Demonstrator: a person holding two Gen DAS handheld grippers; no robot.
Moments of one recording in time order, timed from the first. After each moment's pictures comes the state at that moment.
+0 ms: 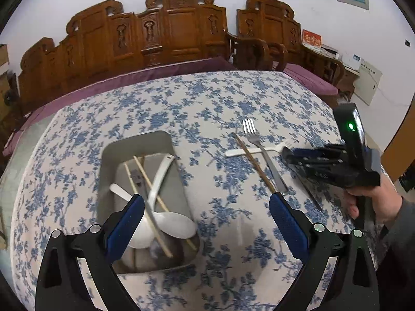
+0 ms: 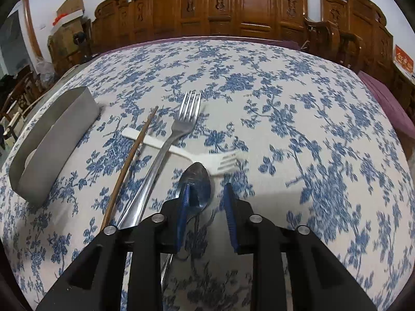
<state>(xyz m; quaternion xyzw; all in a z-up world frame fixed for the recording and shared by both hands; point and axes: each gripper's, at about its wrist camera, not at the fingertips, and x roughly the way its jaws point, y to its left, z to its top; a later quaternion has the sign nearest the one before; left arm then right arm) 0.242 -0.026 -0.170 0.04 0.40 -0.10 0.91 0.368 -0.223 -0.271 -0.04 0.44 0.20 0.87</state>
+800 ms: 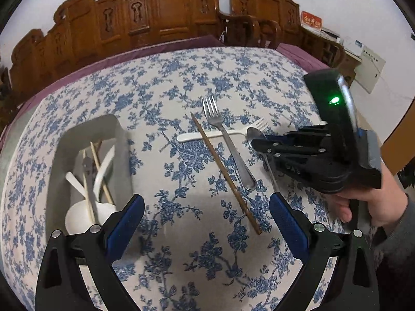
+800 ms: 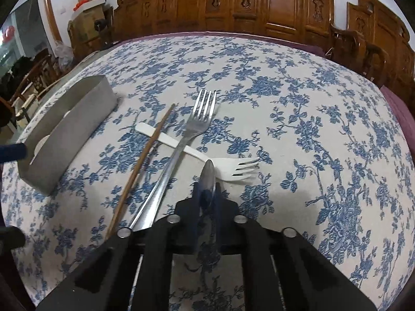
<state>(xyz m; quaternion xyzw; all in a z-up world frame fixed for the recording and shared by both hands) 0.262 -0.096 -0.201 0.04 0.46 -0.09 0.88 0.373 -0.210 -0.269 -0.07 0.45 0.25 0.85</state>
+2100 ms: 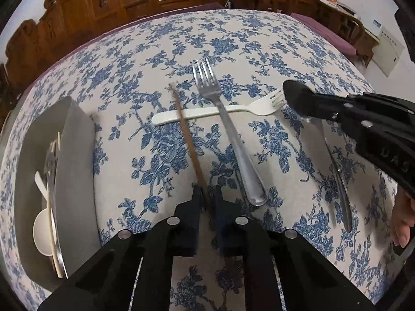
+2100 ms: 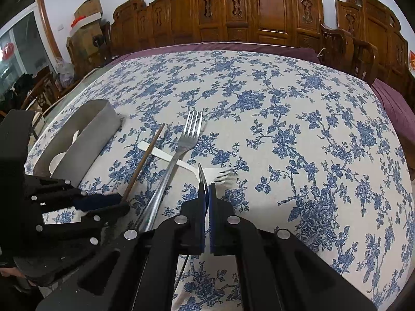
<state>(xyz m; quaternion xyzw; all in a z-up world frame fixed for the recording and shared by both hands) 0.312 -0.128 -0.255 0.06 0.53 -0.06 0.84 0.368 -0.237 -0.236 -0.03 0.43 0.25 0.87</state>
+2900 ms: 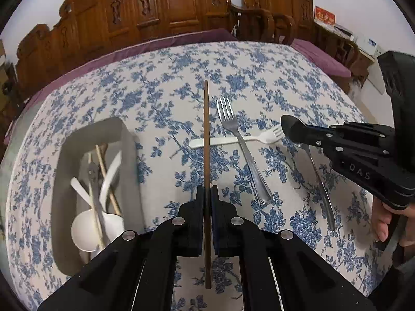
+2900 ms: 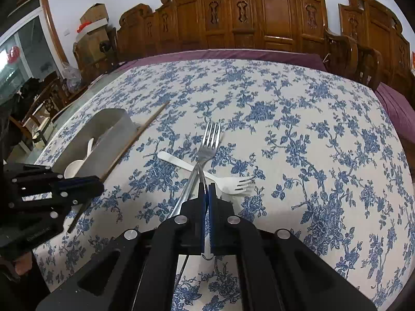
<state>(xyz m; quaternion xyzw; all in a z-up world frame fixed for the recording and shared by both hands) 0.287 -0.091 -0.196 0.05 0.47 -0.07 0.88 0.357 -0.227 -0.218 -0.02 0.41 0.26 0.87</state>
